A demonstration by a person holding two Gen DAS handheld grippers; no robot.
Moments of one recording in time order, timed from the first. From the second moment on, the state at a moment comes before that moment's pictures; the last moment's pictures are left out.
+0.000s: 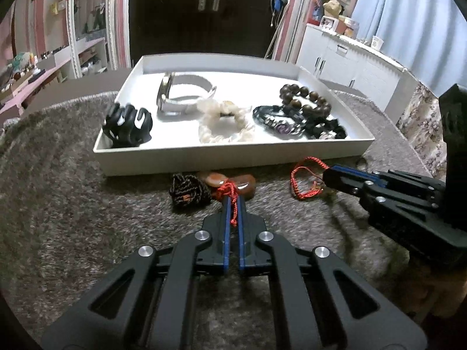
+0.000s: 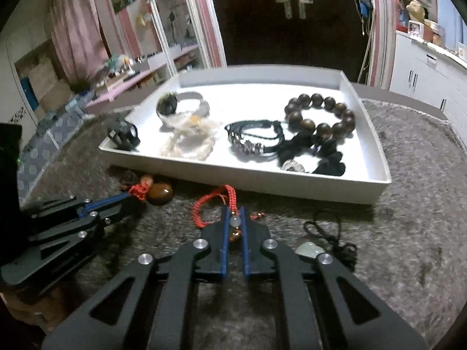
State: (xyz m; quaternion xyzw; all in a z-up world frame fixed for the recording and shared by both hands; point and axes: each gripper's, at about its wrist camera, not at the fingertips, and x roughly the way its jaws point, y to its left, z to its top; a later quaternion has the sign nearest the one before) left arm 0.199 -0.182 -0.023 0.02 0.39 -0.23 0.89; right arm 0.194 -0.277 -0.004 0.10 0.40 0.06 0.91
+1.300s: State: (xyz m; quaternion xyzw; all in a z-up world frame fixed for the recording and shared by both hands) left arm 0.311 -0.177 0.135 0.03 0.26 -0.23 0.94; right arm 0.287 -0.318 0.141 0.09 0.27 0.07 0.96
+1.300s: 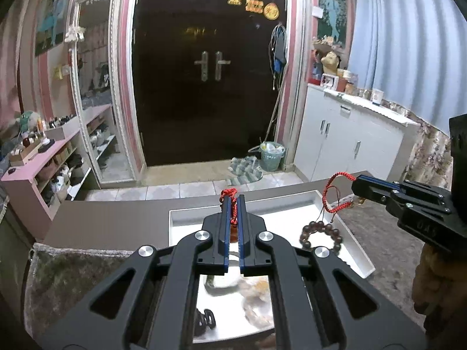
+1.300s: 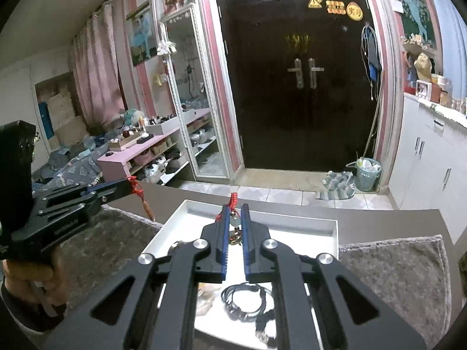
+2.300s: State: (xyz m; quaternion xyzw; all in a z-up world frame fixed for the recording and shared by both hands) left arm 0.412 -0.172 0.005 0.01 0.40 -0.18 0.90; right arm 0.381 -0.303 0.023 0.07 0.40 0.06 0.91
